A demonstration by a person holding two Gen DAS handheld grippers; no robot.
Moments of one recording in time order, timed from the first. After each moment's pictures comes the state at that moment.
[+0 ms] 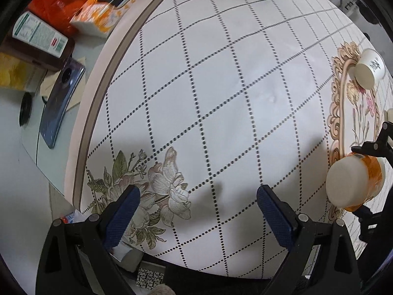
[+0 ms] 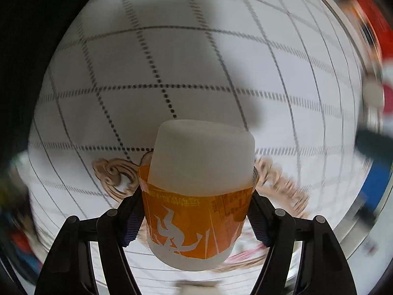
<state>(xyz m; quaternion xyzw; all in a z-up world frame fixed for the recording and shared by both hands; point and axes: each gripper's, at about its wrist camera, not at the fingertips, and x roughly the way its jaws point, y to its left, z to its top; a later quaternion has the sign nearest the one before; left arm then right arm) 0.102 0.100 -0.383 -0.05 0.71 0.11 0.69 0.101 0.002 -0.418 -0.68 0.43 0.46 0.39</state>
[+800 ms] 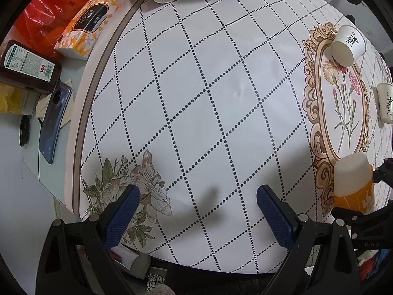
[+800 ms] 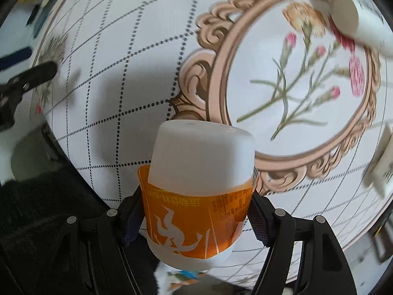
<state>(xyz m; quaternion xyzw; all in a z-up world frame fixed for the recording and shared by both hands) 0.107 0.046 -0.368 0.00 0.71 0.08 0.70 0.189 -0.085 -0.413 -0.18 0.78 0.22 0.55</state>
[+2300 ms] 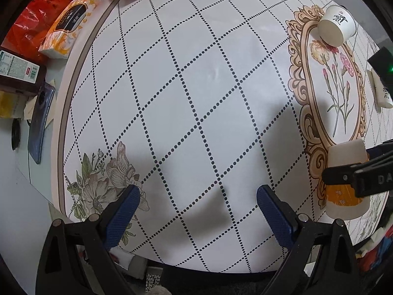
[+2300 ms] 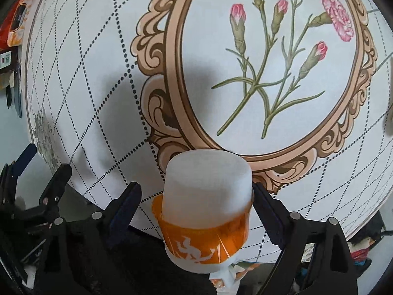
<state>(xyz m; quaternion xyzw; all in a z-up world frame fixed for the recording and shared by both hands) 0.091 0.034 -0.382 0.00 0.72 0.04 0.69 0.238 -0.092 -0.456 -0.02 0.84 0.12 0.53</state>
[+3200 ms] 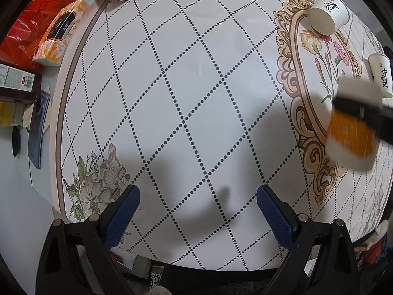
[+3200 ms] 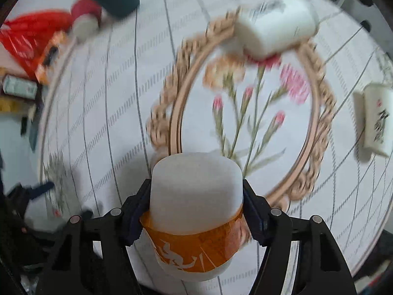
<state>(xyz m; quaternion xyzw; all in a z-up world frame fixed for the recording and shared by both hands) 0.097 0.013 -0.385 0.02 0.73 0.02 0.68 0.235 -0.123 -0.388 0.01 0.67 0.12 0.74</state>
